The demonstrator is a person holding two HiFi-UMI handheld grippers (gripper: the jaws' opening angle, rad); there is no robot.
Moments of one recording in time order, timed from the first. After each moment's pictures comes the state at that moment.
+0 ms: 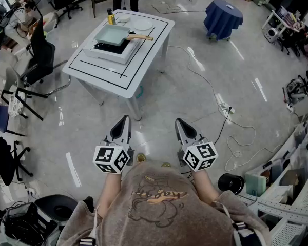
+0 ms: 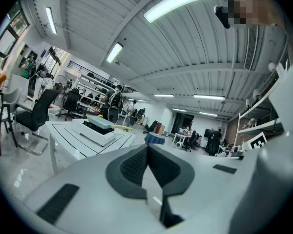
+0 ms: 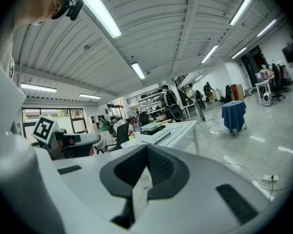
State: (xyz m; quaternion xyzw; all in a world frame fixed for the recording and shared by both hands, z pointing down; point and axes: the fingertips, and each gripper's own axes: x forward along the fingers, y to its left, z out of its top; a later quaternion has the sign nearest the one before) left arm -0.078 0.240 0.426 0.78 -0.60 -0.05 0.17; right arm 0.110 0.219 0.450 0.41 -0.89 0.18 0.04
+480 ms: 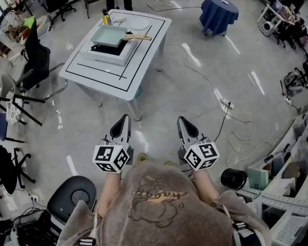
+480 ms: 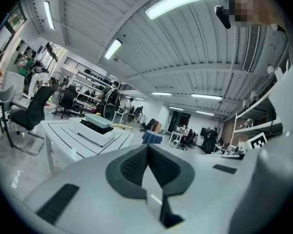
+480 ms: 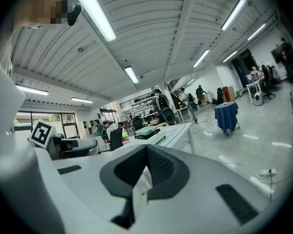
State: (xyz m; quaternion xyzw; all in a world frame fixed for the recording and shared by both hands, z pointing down) left arm -0.099 0.220 0.430 0.79 -0.58 -0.04 0.18; right arm 0.101 0.206 0.448 0.45 -0.87 0.19 0.01
